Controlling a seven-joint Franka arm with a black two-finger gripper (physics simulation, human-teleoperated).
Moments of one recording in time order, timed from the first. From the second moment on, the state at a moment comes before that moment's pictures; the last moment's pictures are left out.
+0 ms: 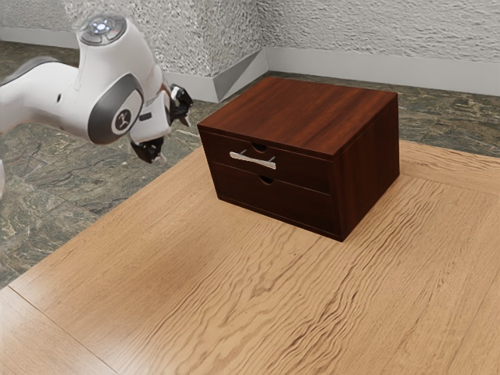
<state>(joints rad) 0.06 0.15 0.20 -1.57 0.26 2.22 1.68</state>
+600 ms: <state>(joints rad) 0.06 0.20 0.14 -1.57 0.23 2.27 1.70</state>
